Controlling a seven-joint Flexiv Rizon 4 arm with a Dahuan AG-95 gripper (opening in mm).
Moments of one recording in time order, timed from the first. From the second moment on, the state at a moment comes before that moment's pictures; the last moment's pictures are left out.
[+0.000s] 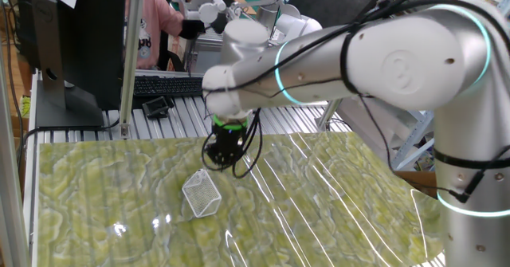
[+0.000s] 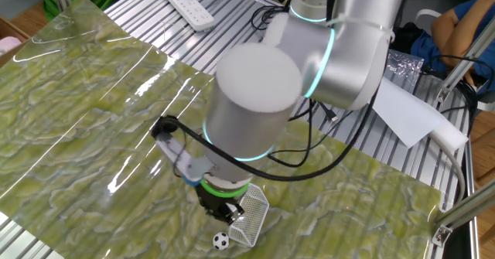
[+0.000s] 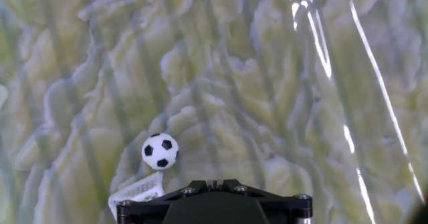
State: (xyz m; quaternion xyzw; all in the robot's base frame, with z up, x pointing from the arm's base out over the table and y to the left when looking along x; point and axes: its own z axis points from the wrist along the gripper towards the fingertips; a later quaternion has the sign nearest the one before) arm 0.674 0.080 0.069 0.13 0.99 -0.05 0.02
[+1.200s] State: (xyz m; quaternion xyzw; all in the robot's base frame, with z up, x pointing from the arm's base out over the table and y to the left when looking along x) arm 0.705 0.079 0.061 0.15 0.99 0.01 0.00
